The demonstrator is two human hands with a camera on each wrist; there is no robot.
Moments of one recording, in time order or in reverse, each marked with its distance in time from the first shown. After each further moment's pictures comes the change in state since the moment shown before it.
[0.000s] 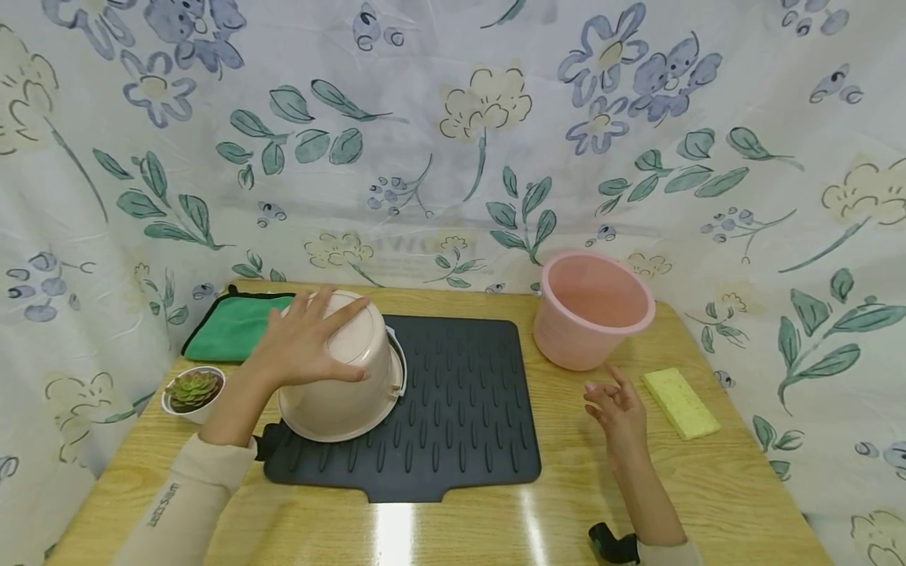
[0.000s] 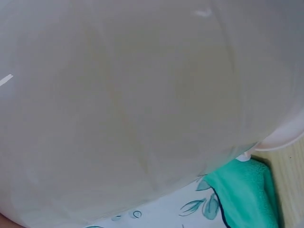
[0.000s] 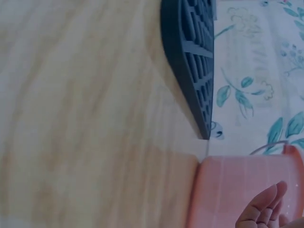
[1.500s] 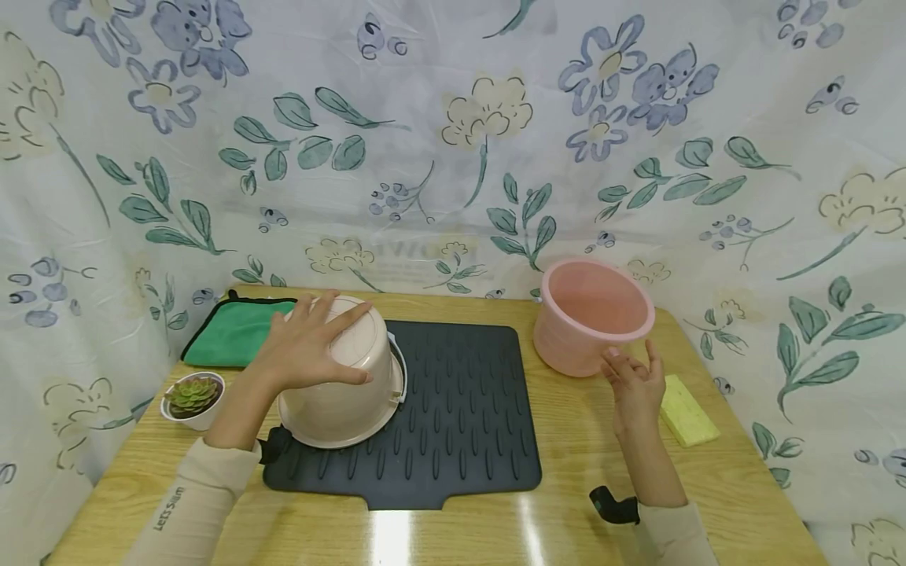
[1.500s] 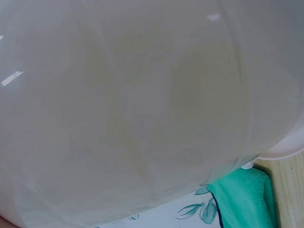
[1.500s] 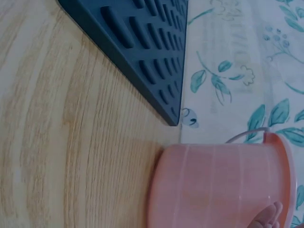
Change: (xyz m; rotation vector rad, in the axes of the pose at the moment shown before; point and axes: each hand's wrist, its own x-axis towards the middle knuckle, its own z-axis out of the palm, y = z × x) left_hand 0.004 -0.001 0.003 -0.007 -0.007 -0.012; right_hand 0.035 -0.042 0.014 0.379 0.202 -0.048
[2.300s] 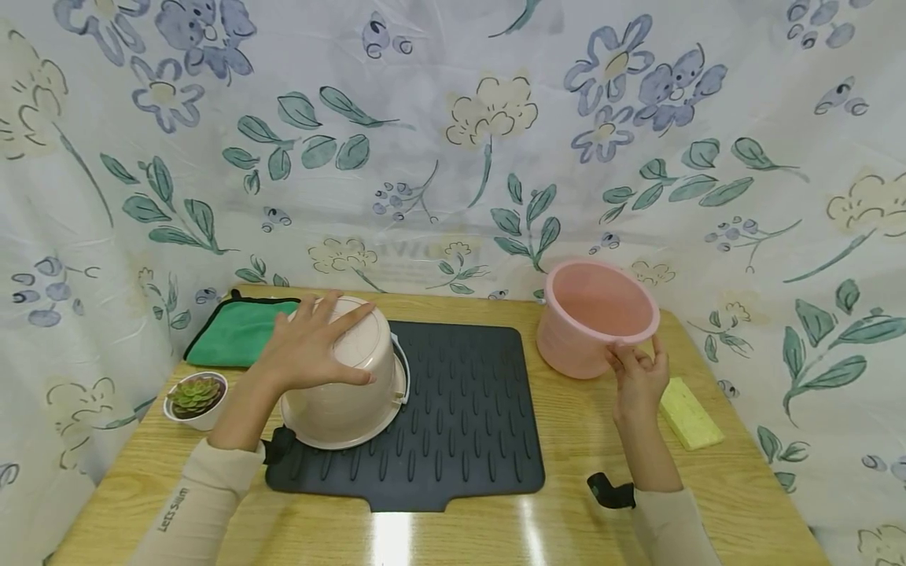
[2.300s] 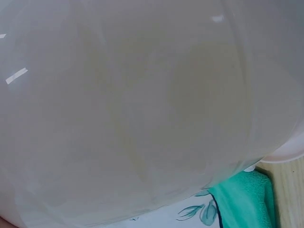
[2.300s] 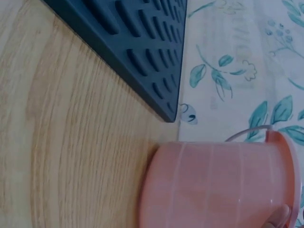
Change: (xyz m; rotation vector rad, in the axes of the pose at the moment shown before) left_hand 0.000 0.001 -0.002 -0.026 -0.006 -0.009; right_hand 0.016 0.005 0.010 0.078 0.033 -0.125
